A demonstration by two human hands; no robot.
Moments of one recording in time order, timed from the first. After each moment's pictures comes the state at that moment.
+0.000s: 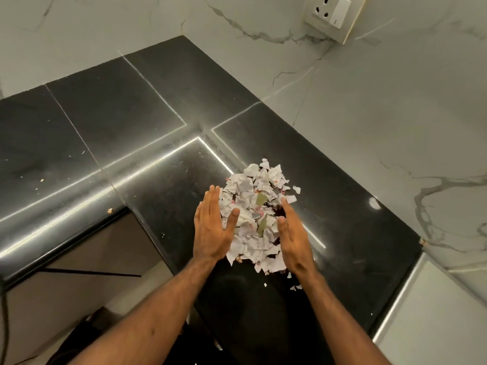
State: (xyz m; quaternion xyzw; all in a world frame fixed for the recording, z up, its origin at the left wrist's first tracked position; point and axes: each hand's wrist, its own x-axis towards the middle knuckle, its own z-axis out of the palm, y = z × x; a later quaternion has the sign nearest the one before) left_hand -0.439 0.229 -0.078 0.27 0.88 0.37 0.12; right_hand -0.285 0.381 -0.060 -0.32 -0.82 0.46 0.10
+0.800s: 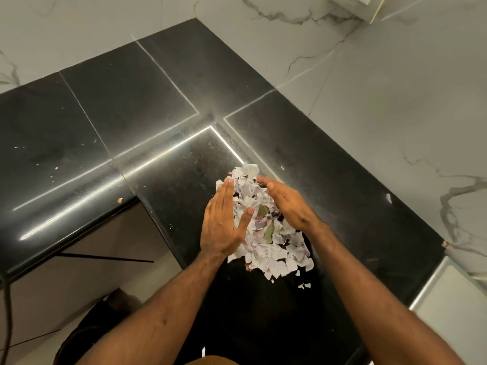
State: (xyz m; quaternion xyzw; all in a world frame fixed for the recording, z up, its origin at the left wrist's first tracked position) left_hand -0.436 0.232 -0.082 0.31 0.89 0.32 0.10; right_hand -0.357 0.428 -0.041 -0.18 -0.84 0.50 -0.04
